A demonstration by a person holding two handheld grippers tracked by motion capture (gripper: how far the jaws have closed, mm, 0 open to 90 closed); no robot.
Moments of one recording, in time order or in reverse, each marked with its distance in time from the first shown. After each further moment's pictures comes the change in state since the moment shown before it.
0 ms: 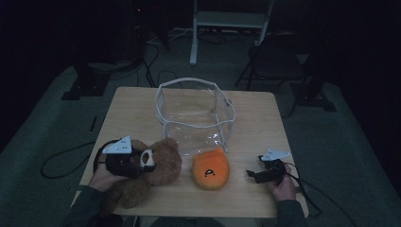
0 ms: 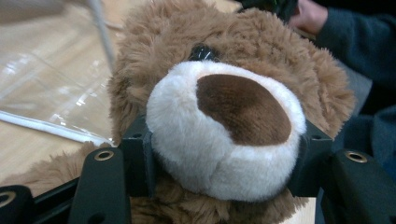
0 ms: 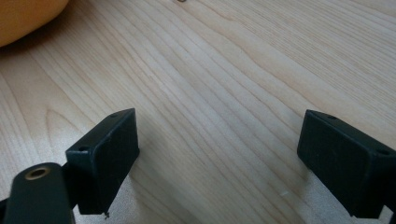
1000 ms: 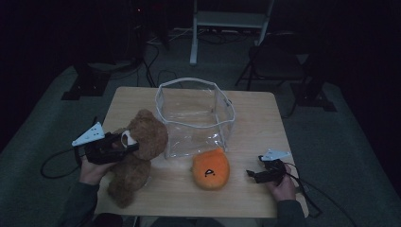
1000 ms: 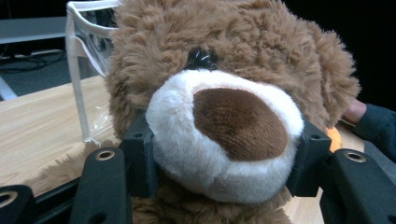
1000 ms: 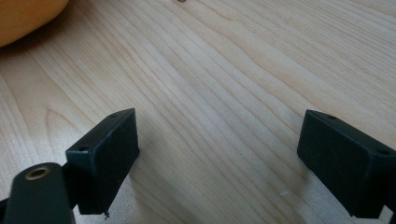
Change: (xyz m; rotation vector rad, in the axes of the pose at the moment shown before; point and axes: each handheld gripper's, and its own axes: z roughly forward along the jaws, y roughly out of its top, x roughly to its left) left arm 0.018 0.009 -0.046 -0.255 0.193 -0.111; right arm 0.000 0.000 0.000 0.000 -0.001 0.002
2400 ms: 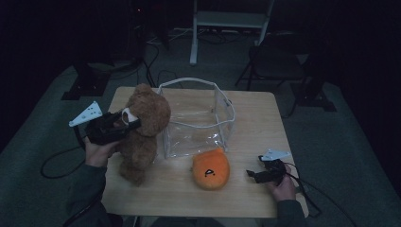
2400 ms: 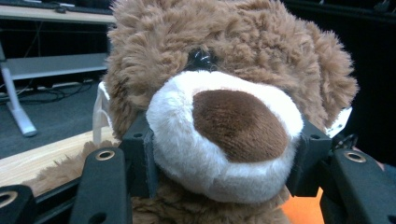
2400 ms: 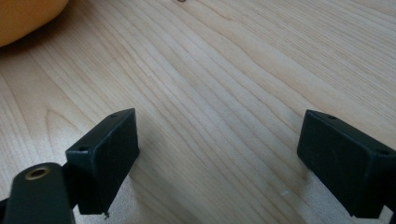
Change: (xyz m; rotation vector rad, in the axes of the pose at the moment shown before) left arm 0.009 0.052 0.010 -0.152 0.037 -0.030; right arm 0.000 0.000 0.000 0.000 0.001 0.001
